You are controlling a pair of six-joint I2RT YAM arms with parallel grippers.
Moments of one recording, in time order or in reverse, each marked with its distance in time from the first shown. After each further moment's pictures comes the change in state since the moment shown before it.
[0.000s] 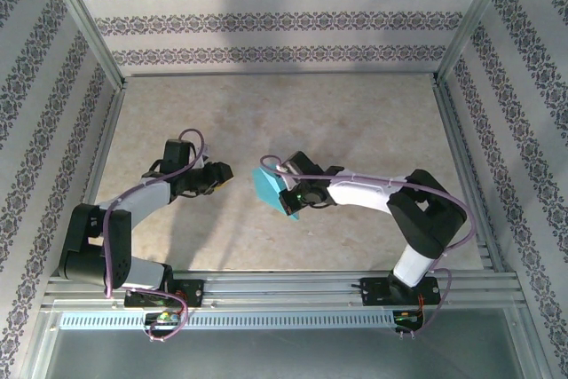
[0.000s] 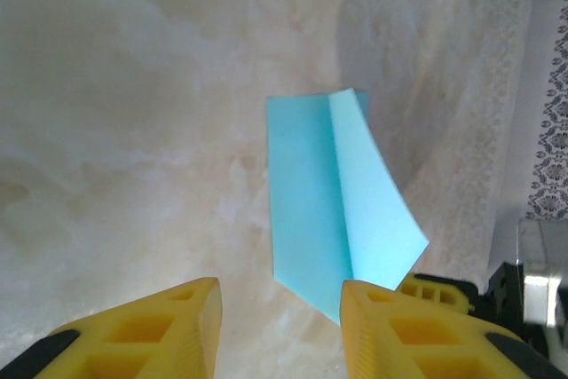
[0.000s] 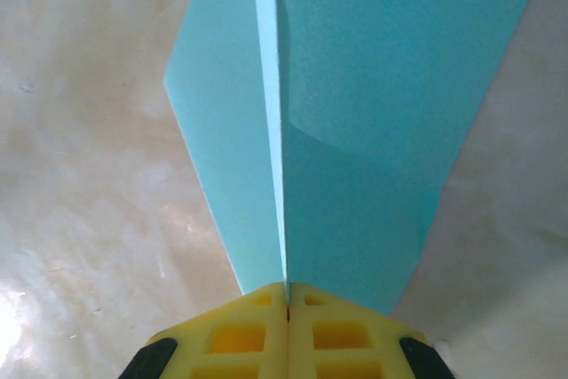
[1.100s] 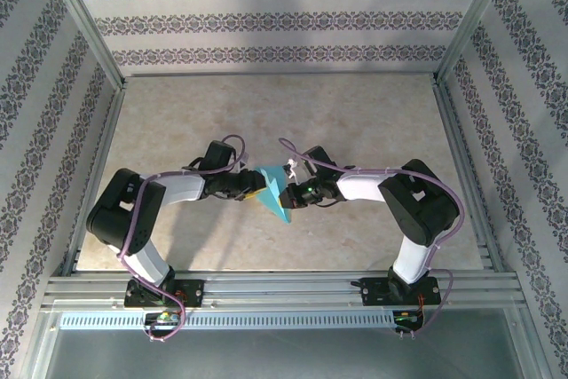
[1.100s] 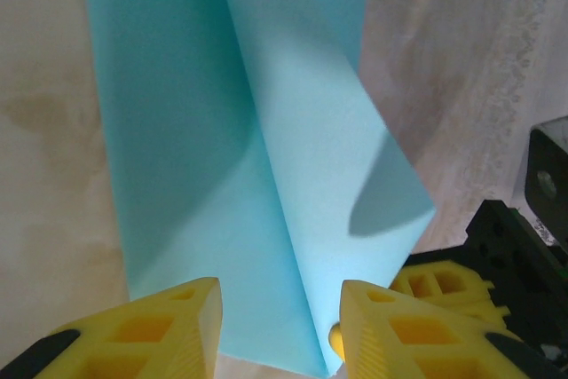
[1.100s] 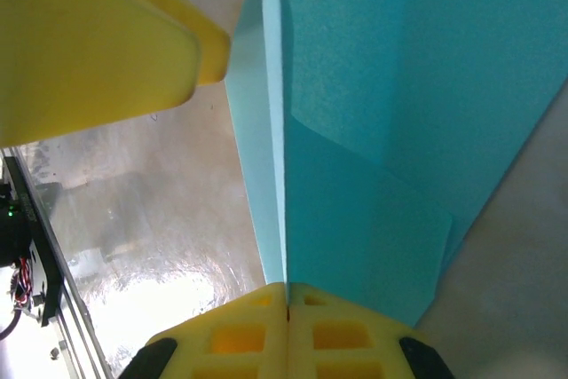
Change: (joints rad) left arm -0.272 0.278 0.110 0.146 -0.027 -0.117; right arm -0.151 0.079 -0.096 0.262 -0.432 0.124
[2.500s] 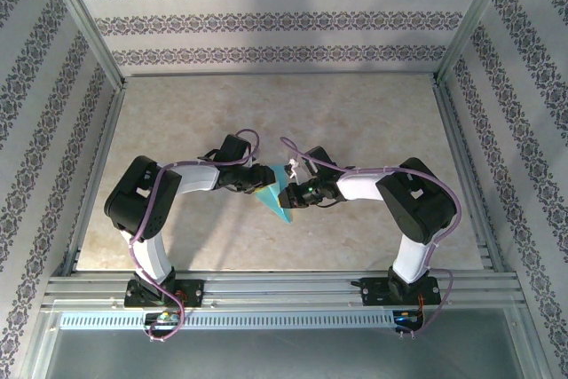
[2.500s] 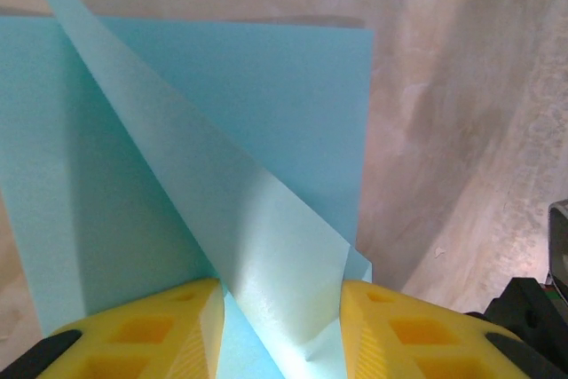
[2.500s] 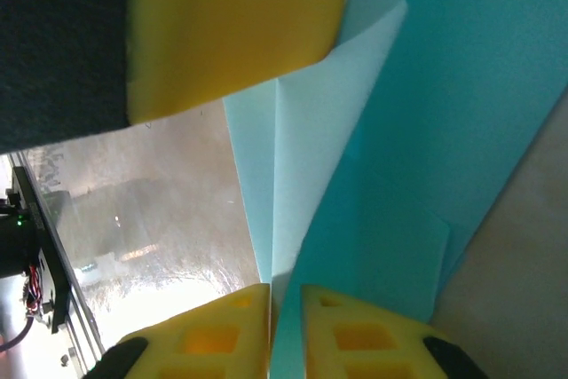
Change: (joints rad) left arm -0.057 0.132 0.153 -0.061 -0.095 0.042; right arm -0.013 0.020 -0.007 0.032 -0.019 0.036
